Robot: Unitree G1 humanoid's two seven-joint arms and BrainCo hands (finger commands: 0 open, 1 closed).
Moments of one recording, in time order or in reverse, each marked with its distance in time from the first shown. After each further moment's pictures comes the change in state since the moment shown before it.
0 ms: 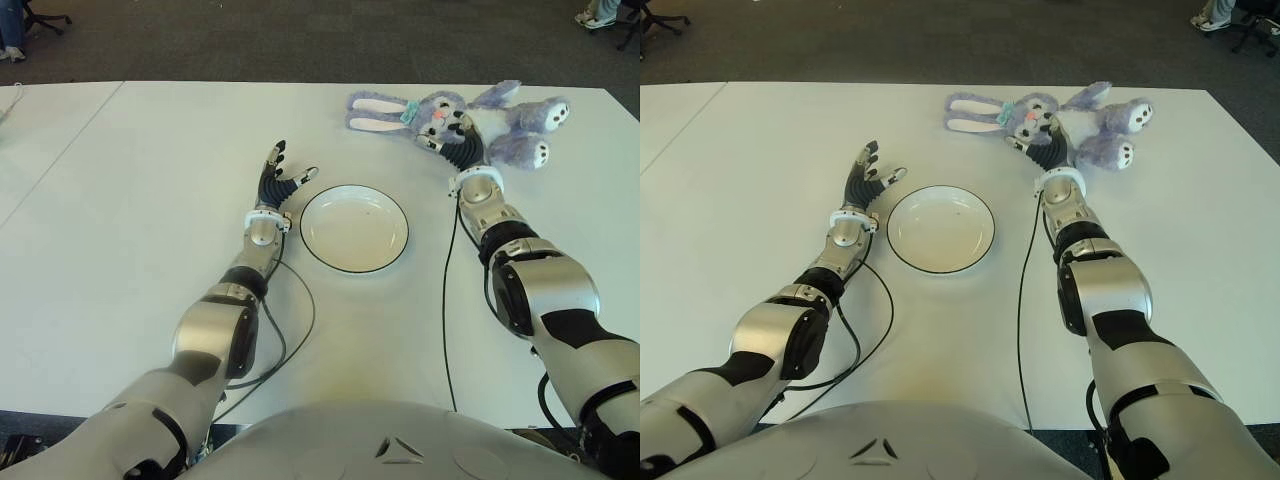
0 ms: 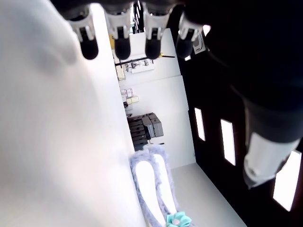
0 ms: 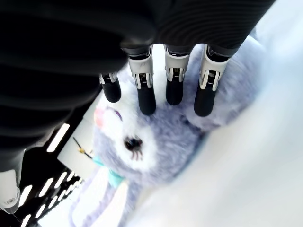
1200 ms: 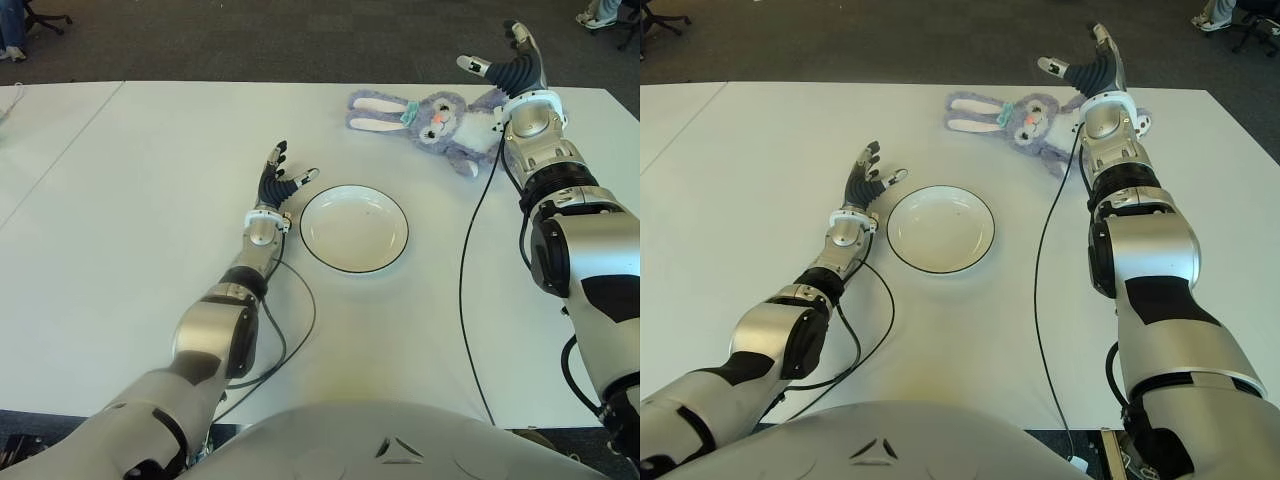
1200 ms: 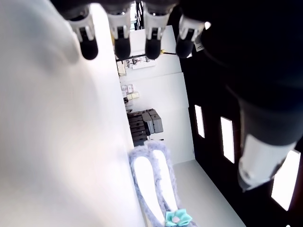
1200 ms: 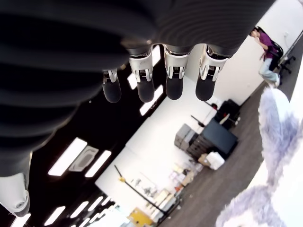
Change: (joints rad) left arm 0.000 -0.002 0.014 0.000 -0.010 0.000 -0.041; right arm -0.204 -0.137 0.002 -0.017 -0.002 0.047 0.066
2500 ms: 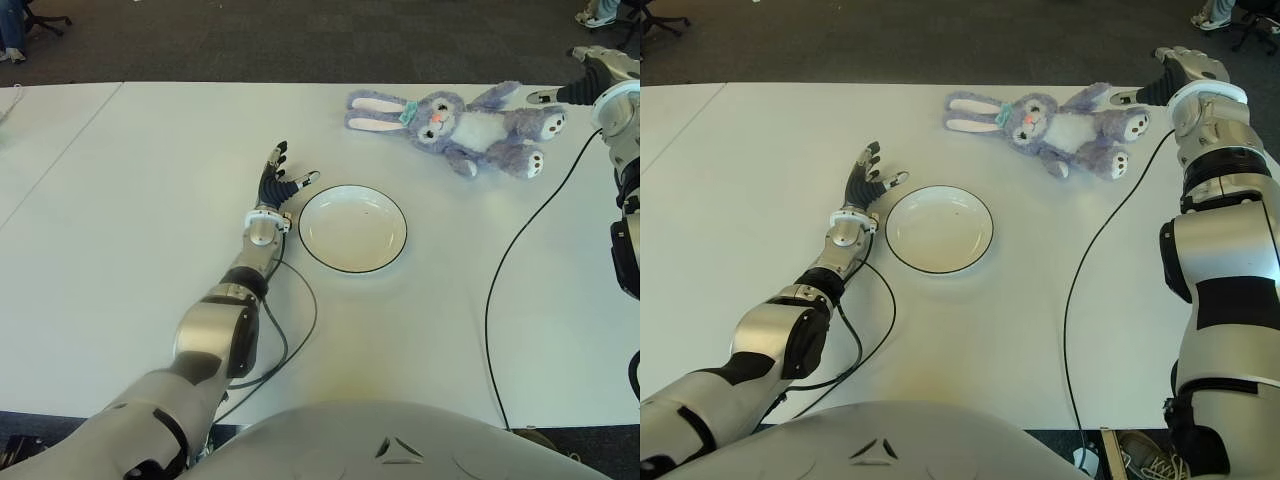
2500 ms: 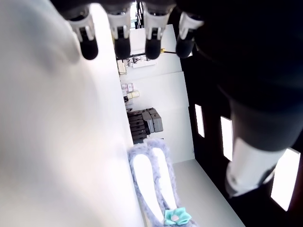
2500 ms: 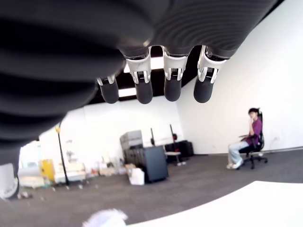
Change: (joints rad) left arm 0.000 -0.005 0.017 0.000 0.007 -0.001 -0.006; right arm -0.057 -0.297 0.419 0.056 -0.430 0.106 0.195
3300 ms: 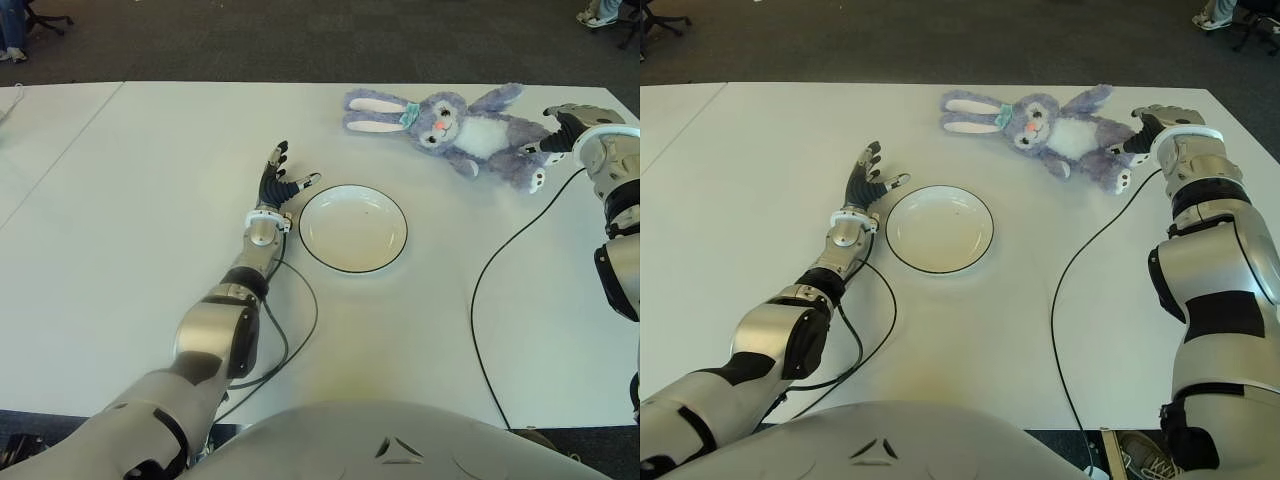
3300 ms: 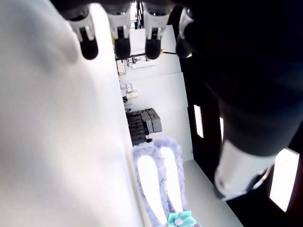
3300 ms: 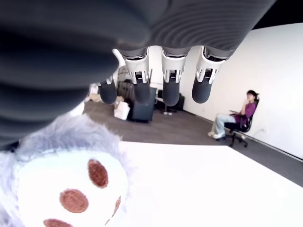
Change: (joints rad) left arm 0.001 -0.002 -0.003 0.000 -0.005 -0.007 -0.002; right arm 0.124 0.012 0.090 0.011 -0.056 0.012 0.025
